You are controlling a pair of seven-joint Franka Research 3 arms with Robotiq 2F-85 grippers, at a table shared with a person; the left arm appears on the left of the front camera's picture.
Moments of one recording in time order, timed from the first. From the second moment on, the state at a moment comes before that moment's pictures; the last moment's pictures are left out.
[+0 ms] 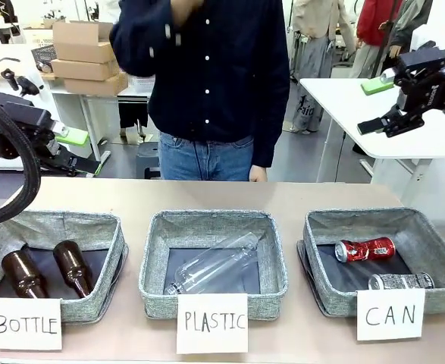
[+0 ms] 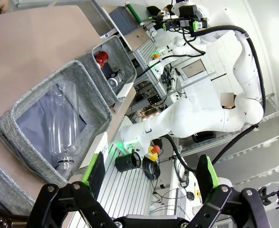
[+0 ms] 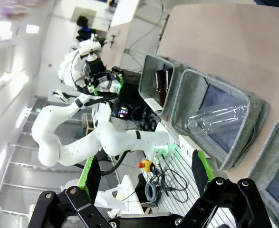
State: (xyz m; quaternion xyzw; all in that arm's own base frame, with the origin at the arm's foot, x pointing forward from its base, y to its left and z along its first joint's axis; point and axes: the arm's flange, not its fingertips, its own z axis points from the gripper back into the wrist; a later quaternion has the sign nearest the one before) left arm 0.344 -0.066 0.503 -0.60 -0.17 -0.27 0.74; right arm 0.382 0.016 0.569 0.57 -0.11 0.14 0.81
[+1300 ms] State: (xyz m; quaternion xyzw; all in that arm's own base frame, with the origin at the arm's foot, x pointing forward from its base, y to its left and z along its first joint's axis) left arm 0.344 -0.066 0.503 -0.60 -0.17 -0.27 0.74; right arm 0.382 0.016 0.569 0.57 -0.11 0.14 0.80
